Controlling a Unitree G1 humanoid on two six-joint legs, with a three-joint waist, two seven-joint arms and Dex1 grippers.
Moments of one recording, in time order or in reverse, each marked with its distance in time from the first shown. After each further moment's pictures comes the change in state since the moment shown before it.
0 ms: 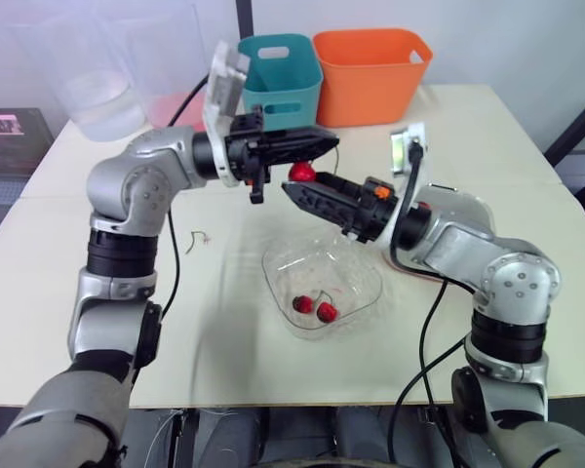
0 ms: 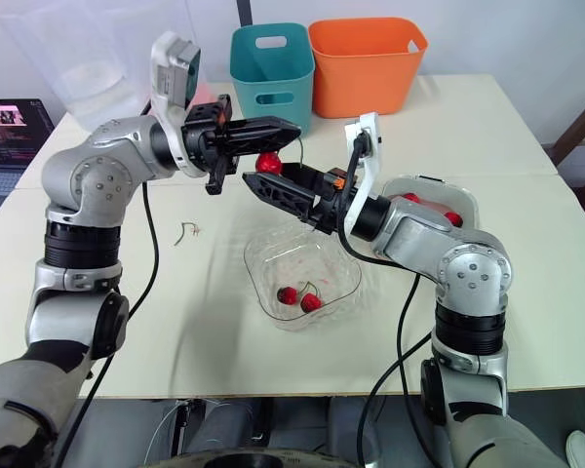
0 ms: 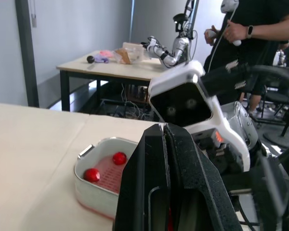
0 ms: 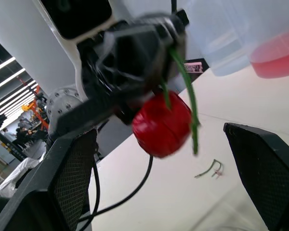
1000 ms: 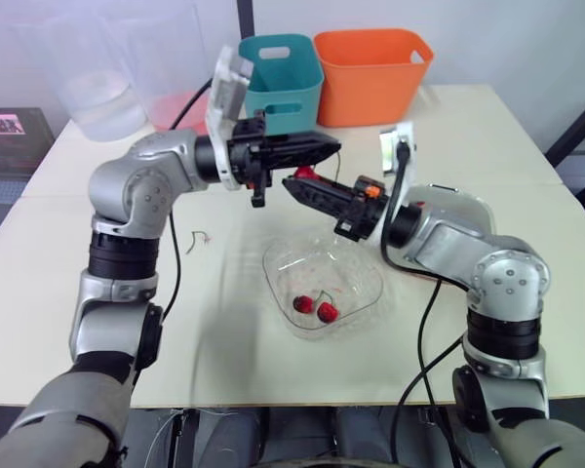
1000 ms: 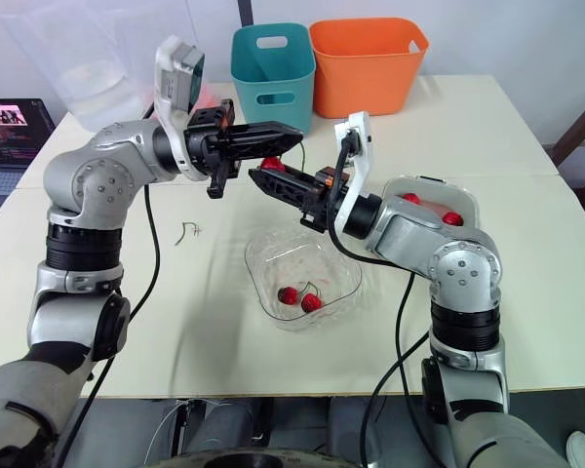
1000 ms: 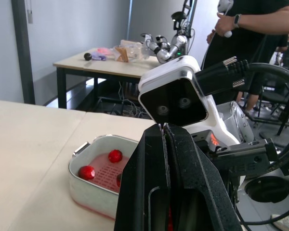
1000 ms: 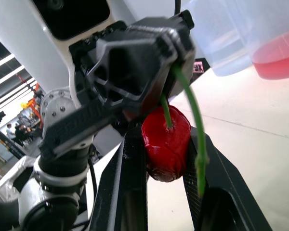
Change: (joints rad) left arm 0.004 -0.007 -0.002 -0.005 0.002 0.021 -0.002; right arm 0.008 -0.035 0.056 0.000 -0.024 -0.041 0.025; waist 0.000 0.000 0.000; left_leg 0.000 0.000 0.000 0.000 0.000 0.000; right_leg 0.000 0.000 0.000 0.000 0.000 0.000
